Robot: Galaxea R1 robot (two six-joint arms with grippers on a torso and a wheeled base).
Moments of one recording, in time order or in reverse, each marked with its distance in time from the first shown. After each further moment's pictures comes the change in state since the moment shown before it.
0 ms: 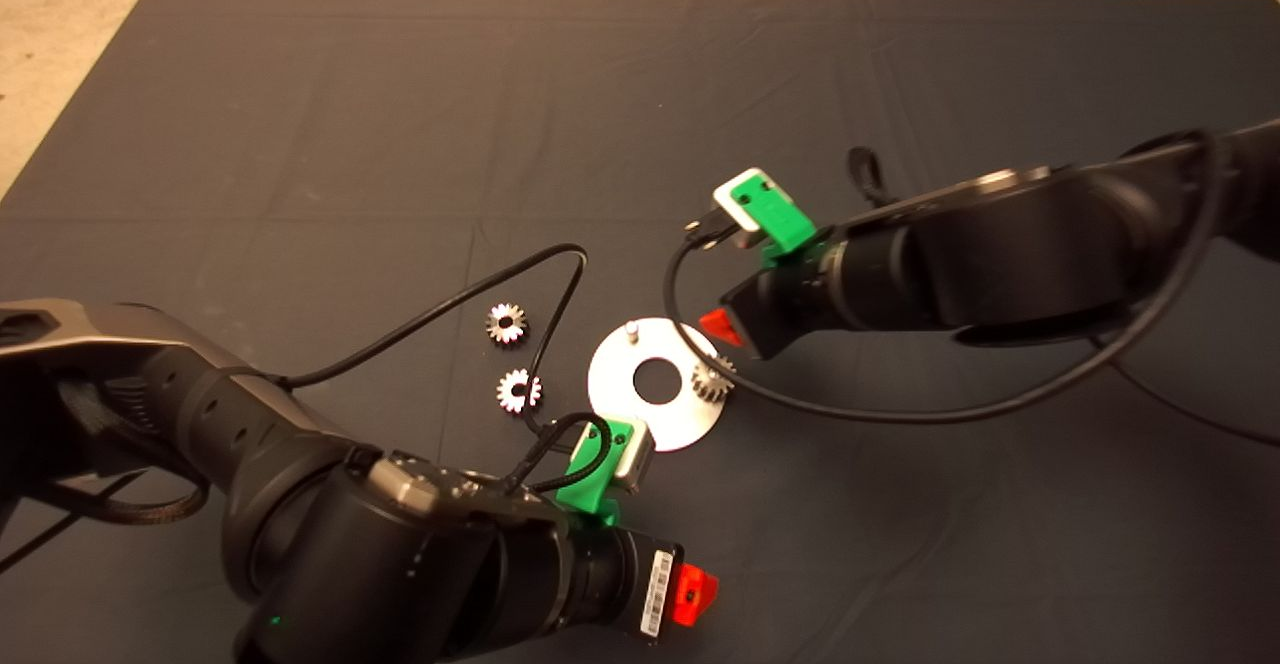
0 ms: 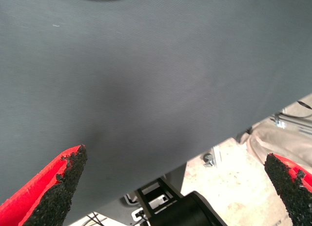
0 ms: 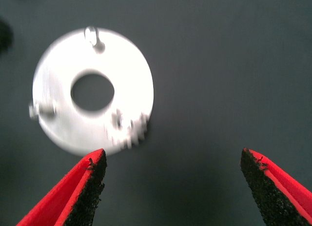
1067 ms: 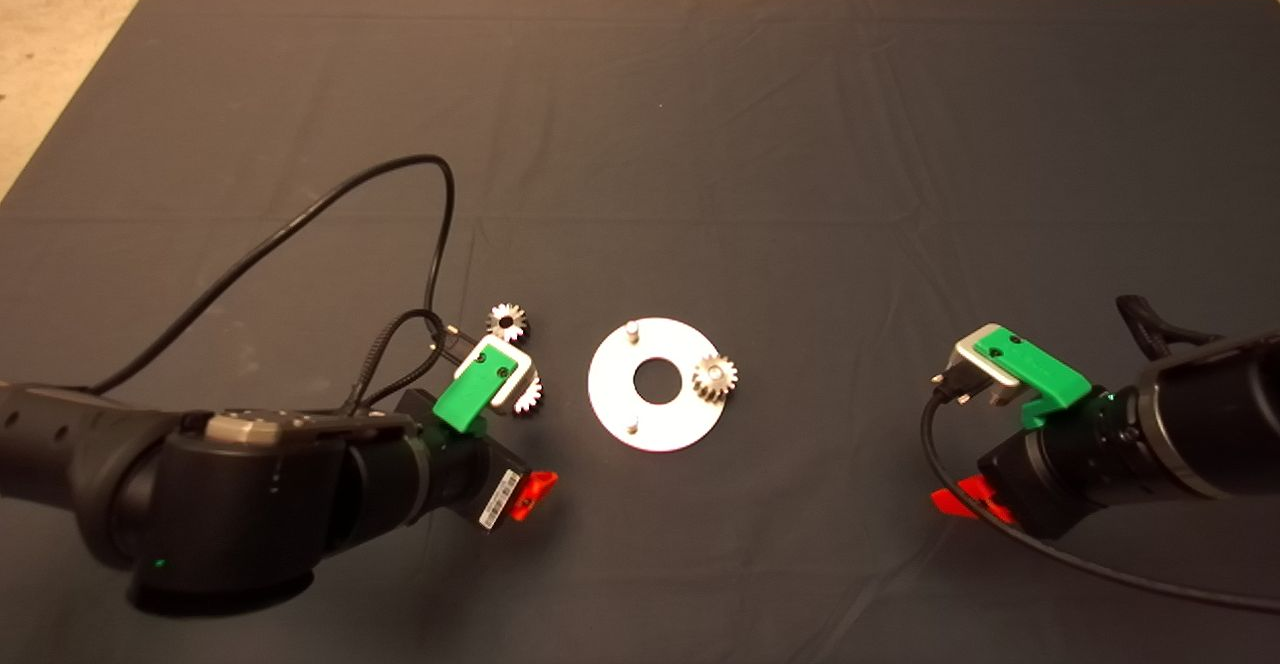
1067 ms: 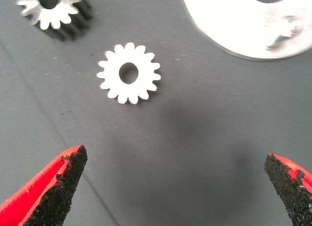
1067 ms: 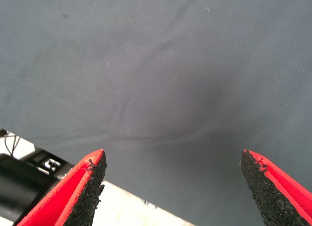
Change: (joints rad) left arm 0.033 -0.298 -0.053 0.251 0.001 0.588; right arm -0.069 -0.347 0.216 0.263 -0.002 0.018
